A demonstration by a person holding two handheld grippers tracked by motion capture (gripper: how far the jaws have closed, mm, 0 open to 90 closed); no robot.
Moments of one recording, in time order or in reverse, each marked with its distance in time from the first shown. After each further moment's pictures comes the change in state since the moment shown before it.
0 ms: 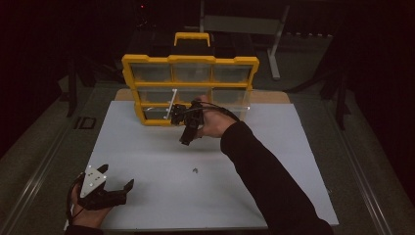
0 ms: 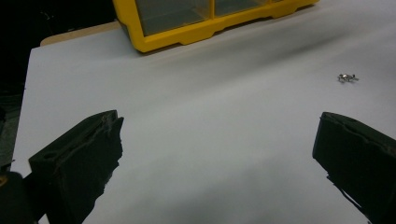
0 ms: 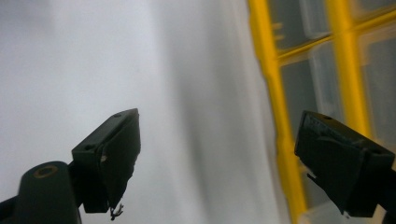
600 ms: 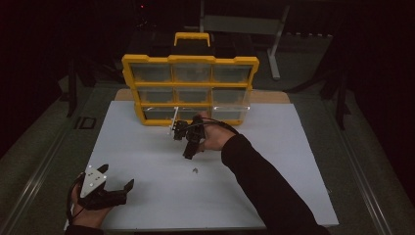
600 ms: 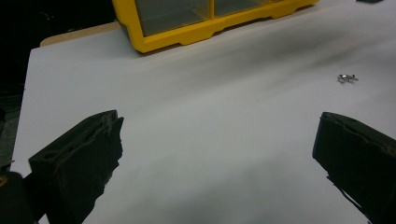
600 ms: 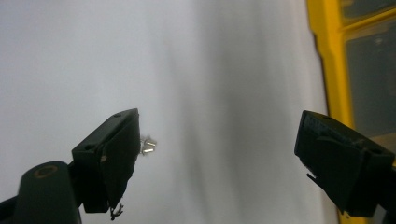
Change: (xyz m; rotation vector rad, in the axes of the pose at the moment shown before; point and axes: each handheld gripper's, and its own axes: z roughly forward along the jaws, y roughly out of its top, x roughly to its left) left arm 0.000 0.000 0.000 0.000 -0.002 0.000; right arm 0.020 -0.018 0.042 0.043 0.065 -0.011
